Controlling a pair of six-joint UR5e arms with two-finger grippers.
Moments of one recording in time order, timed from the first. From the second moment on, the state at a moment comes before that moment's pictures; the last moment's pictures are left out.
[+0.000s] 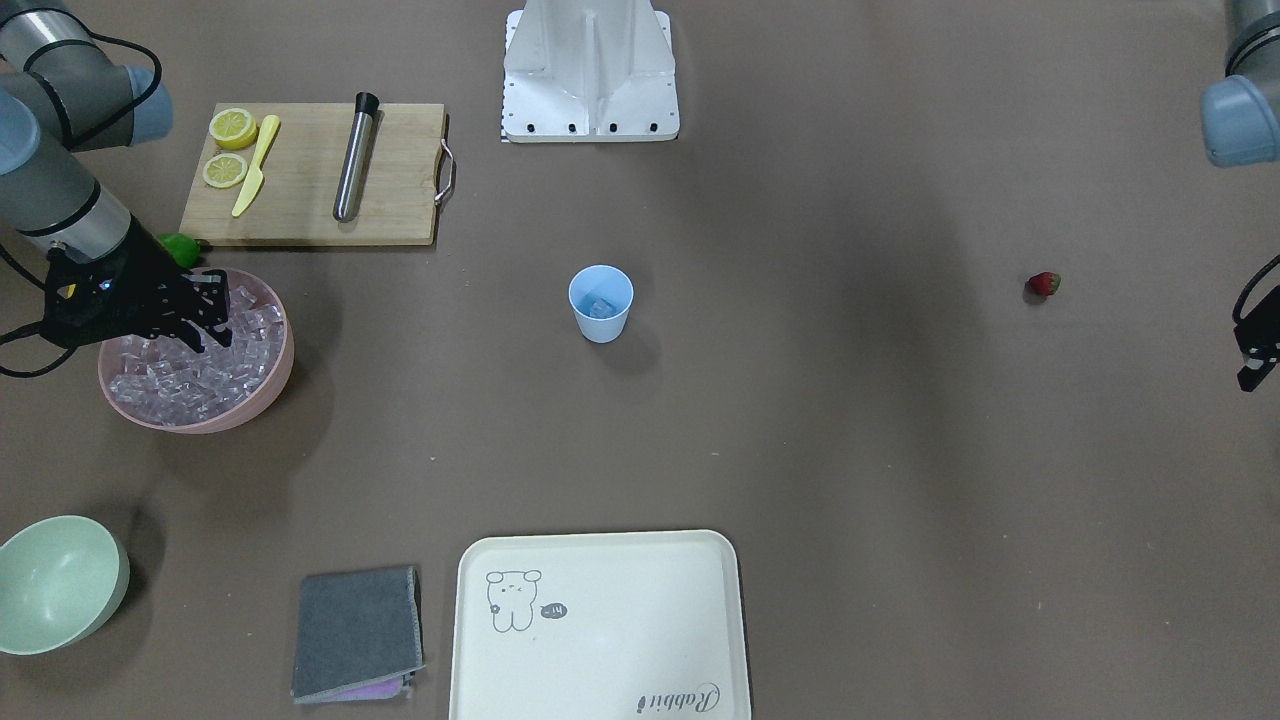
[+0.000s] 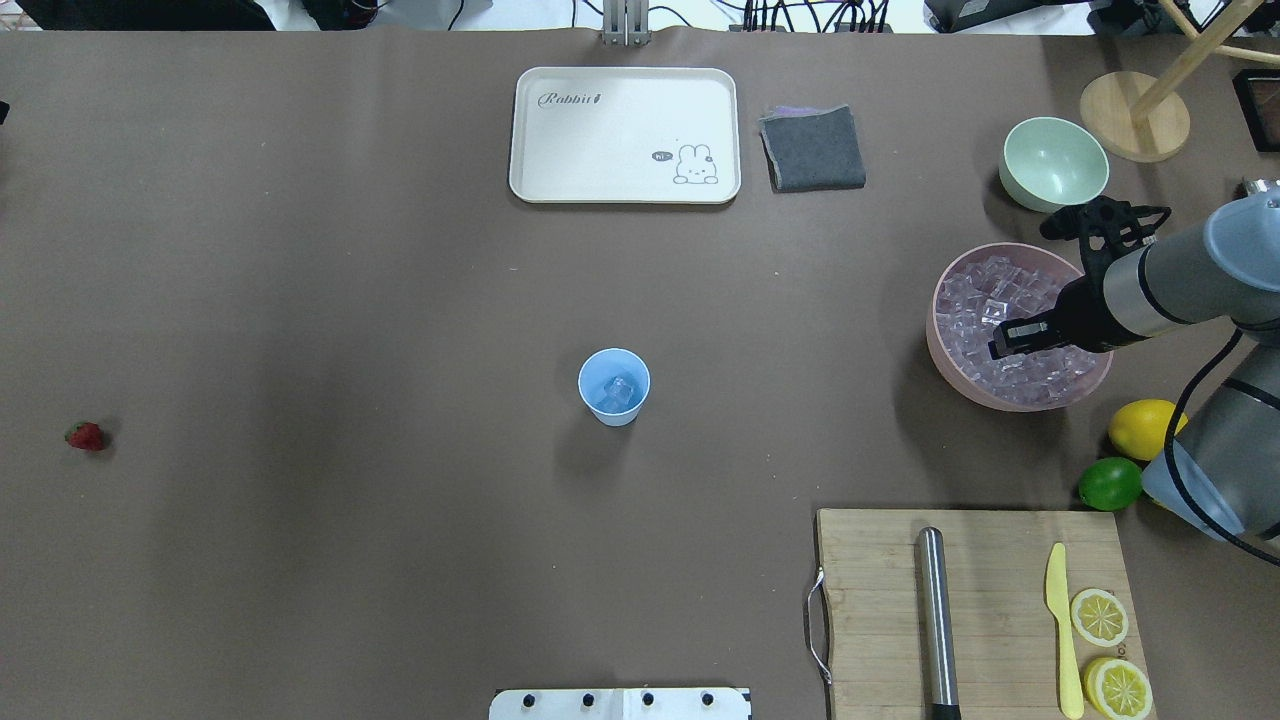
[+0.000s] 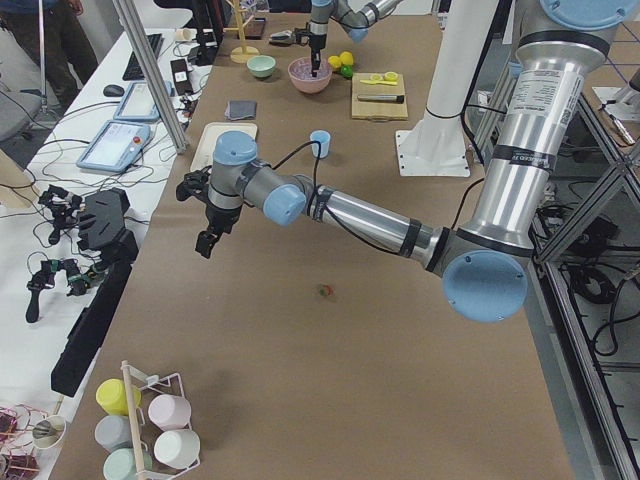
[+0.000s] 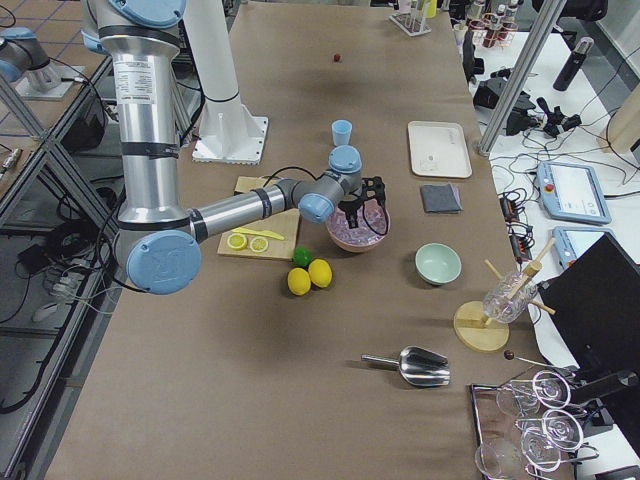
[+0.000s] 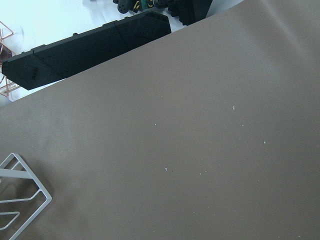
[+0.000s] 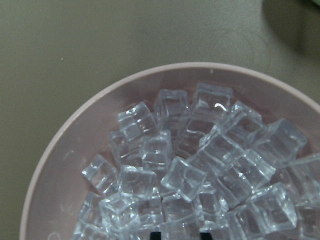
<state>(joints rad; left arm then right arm) -1.34 -1.81 -1.67 -1.84 -2.12 -0.18 0.88 -1.53 1.78 -1.03 2.11 0.82</state>
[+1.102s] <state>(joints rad) -1.32 -1.81 -1.67 -1.83 -2.14 -0.18 1.02 -1.31 1.79 -1.03 2.19 0.77</state>
